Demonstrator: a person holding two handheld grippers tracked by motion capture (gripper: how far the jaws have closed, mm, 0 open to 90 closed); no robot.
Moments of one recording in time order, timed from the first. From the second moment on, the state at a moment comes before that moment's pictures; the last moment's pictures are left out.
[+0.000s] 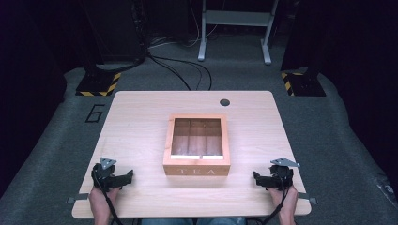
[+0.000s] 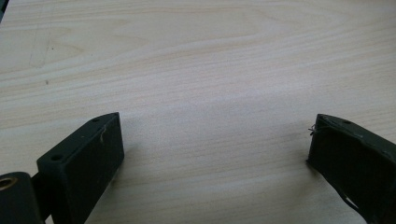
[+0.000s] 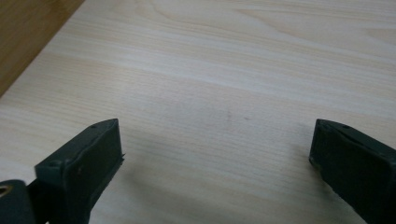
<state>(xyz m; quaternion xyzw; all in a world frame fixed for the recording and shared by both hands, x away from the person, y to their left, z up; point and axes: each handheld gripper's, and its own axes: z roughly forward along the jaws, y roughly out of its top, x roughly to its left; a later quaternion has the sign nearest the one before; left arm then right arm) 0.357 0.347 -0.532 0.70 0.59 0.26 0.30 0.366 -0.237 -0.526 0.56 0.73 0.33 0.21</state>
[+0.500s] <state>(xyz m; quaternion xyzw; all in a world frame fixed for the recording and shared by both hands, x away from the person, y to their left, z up) 0.357 0.346 -0.532 0.70 0.59 0.26 0.30 0.350 -0.186 -0.489 0.46 0.78 0.39 0.19</state>
